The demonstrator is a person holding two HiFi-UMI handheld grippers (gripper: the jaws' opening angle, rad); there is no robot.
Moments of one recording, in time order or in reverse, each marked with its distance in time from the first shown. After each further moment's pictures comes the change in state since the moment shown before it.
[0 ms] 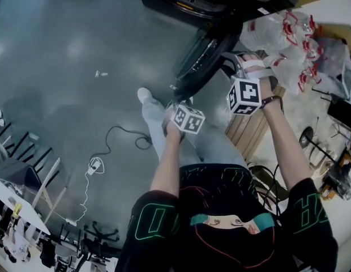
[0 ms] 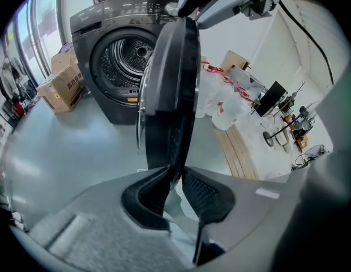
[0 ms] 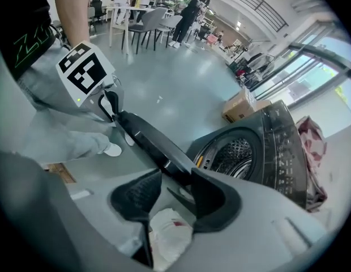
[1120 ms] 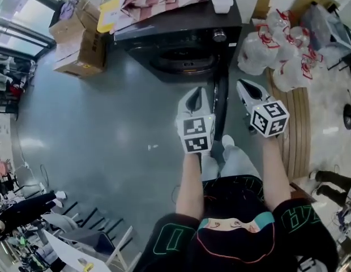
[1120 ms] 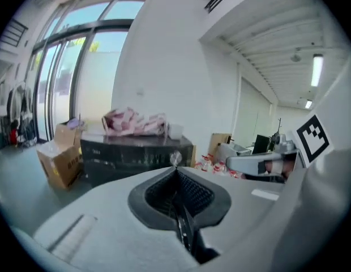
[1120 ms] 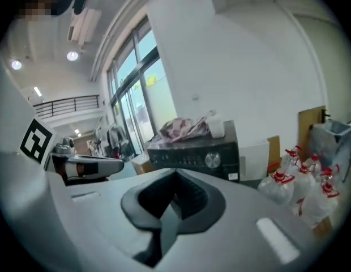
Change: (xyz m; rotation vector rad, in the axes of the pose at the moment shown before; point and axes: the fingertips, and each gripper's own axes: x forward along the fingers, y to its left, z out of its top) left arm -0.295 0.058 0.298 0.089 -0.773 -0.043; right arm -0.193 -0.102 -0.034 1.656 -0.694 -0.570
